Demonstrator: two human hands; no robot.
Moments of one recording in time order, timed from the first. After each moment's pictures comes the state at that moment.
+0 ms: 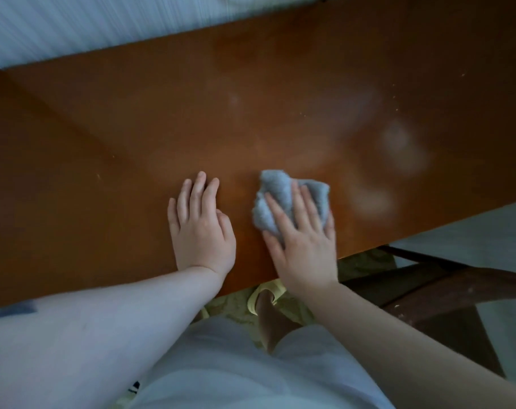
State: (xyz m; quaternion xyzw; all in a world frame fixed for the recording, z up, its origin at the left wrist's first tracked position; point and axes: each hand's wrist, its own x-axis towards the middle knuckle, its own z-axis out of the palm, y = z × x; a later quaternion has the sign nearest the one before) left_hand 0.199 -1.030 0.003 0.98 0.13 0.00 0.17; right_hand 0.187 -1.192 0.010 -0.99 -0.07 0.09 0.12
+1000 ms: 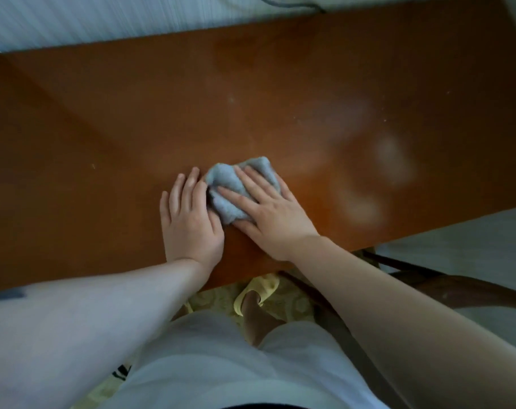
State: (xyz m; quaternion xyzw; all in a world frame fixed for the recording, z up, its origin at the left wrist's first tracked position) left_hand 0.203 -1.027 0.005 0.97 0.13 0.00 0.21; right_hand 0.250 -1.184 0.020 -0.94 -0.29 0.16 0.11
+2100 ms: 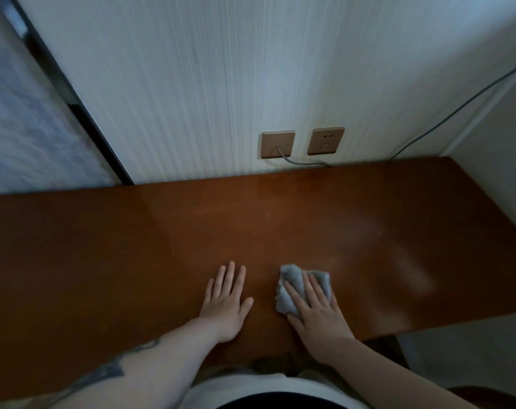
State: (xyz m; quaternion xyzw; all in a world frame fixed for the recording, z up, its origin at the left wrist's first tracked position) left_hand 0.199 -0.995 0.029 0.95 0.03 -0.28 0.13; right_hand 0.214 -1.214 0.047 -0.95 -0.22 0.24 0.01
